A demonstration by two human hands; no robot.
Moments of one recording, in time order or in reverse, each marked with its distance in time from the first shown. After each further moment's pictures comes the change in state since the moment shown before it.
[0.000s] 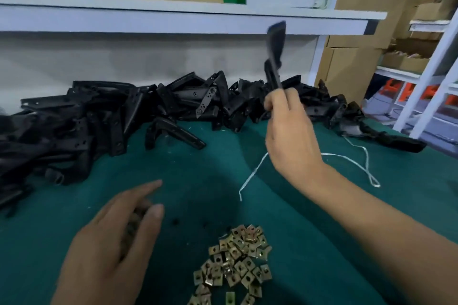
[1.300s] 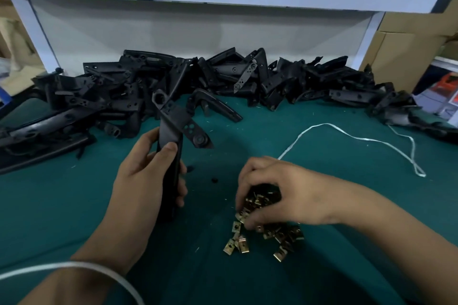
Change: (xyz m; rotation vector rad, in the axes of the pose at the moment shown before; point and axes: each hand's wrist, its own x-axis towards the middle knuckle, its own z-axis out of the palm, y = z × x) left_hand 0.002 -0.037 -0.009 -0.694 0.103 -0.374; right_hand -0.073 -0.052 -0.024 0.621 -1.064 -0.284
